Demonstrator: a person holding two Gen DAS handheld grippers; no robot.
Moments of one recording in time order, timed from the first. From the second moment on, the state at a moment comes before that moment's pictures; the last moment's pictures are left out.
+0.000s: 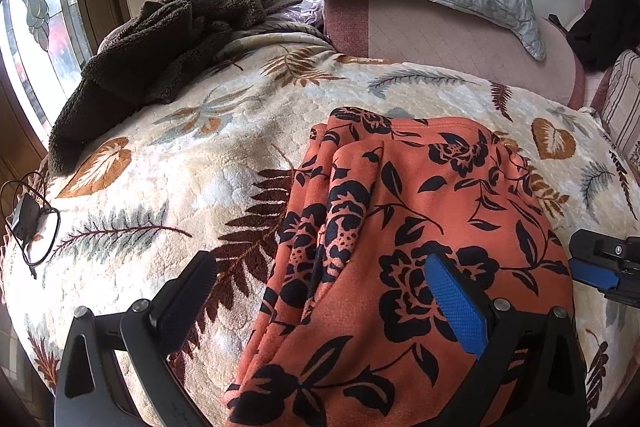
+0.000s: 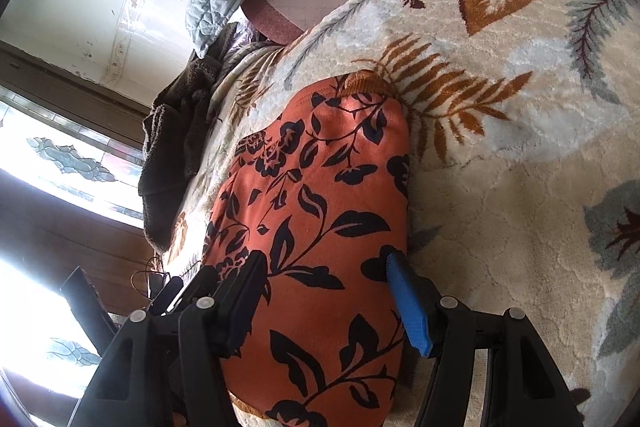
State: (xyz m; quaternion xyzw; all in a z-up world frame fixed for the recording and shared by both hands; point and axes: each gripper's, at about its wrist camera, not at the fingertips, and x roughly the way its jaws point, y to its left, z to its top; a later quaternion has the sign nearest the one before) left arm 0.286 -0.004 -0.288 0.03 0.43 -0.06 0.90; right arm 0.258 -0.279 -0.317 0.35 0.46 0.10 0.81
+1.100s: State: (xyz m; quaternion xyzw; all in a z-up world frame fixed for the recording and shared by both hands) left arm 0.292 0.004 -0.299 0.03 0.44 -0.06 0.89; right arm 0.274 -0.293 -0.323 0.35 0.47 0.08 0.81
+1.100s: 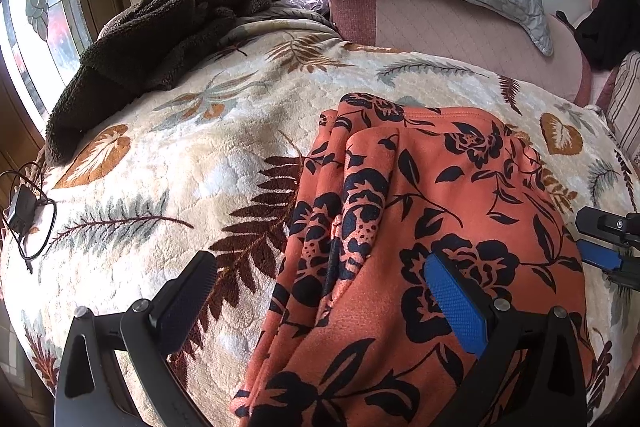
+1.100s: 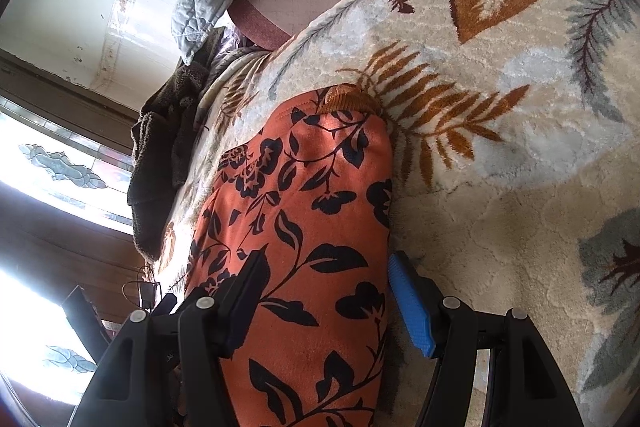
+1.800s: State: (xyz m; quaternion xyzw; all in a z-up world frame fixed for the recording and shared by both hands) left arm 0.308 0.070 -0.292 -0.19 0.51 -0.22 0.81; right arm 0.267 -0.317 -0.330 0.36 0.47 0.11 0.79
